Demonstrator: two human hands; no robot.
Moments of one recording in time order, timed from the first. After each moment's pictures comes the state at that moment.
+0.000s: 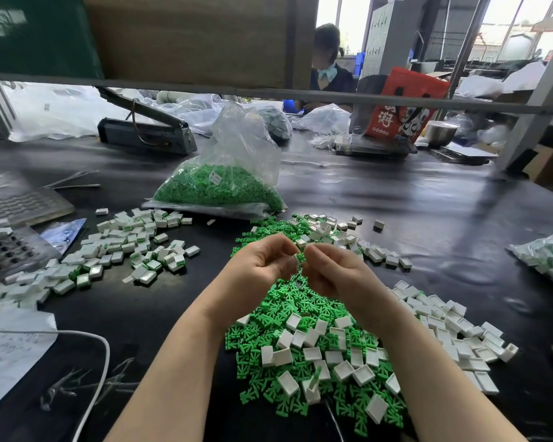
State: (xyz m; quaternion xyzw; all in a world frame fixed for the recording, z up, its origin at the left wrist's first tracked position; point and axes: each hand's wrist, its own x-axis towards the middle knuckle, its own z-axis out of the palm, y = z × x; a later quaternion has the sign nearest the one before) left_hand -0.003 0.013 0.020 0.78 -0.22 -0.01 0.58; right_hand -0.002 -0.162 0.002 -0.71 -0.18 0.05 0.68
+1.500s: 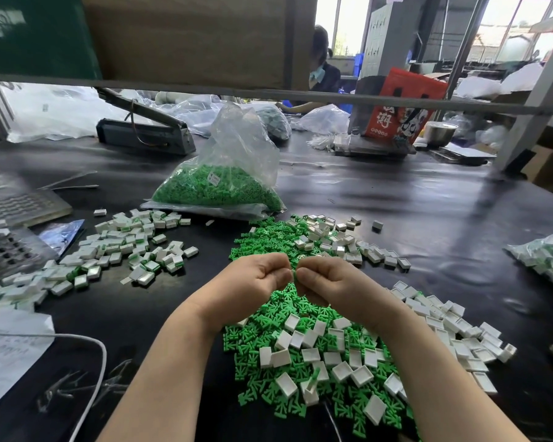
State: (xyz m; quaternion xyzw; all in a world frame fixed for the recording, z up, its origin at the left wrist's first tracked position) left_hand 0.001 0.024 0.012 0.86 -0.23 -0.06 0.46; right_hand -0.005 -0.166 0.007 -0.83 -0.22 0.08 0.50
